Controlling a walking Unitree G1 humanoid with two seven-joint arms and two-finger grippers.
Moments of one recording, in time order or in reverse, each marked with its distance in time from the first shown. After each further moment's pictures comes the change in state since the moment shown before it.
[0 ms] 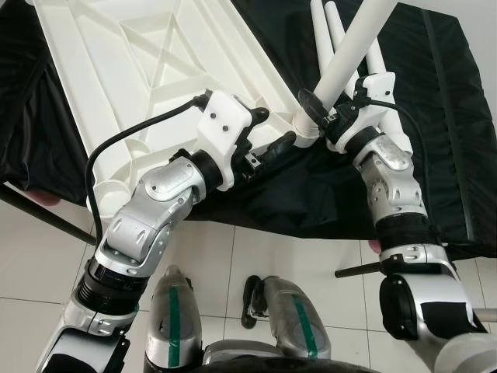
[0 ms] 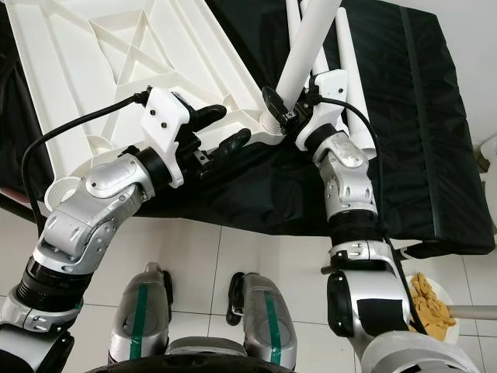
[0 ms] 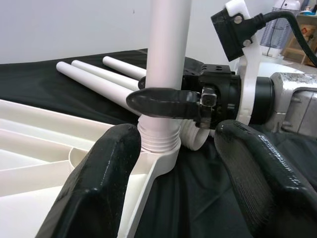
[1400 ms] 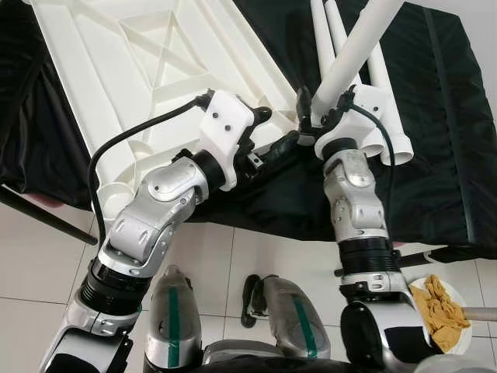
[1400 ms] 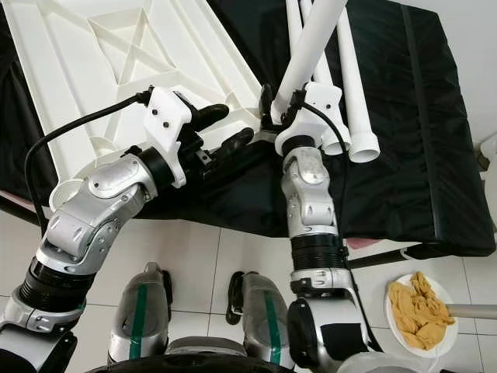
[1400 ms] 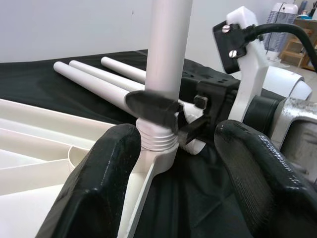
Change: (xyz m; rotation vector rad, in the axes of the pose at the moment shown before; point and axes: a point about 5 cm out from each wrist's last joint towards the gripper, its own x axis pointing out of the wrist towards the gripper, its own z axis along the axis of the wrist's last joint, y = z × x) left arm 0.002 -0.002 0.001 -0.007 -0.012 -0.004; right arm -0.009 0.020 -0.001 0.054 -0.029 -0.408
